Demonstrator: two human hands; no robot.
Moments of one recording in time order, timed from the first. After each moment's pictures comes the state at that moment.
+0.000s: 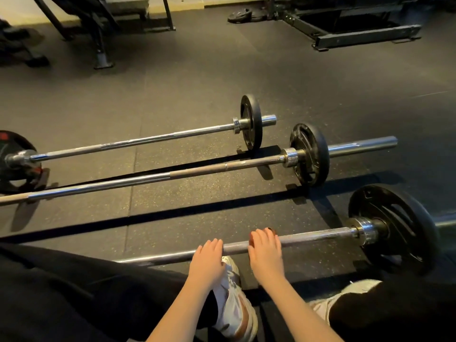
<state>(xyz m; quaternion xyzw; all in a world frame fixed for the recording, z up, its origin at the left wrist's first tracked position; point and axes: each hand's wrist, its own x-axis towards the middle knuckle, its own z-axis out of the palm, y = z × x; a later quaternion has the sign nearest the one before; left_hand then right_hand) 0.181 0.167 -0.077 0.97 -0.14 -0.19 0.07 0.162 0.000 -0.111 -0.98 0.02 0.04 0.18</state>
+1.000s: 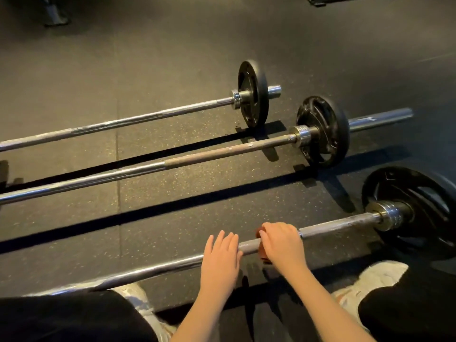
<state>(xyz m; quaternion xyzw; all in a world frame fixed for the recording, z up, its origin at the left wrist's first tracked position) 0.197 0.188 -0.130 0.97 -0.21 -0.01 0.09 0.199 0.012 -0.106 -0.99 0.03 0.01 0.13</state>
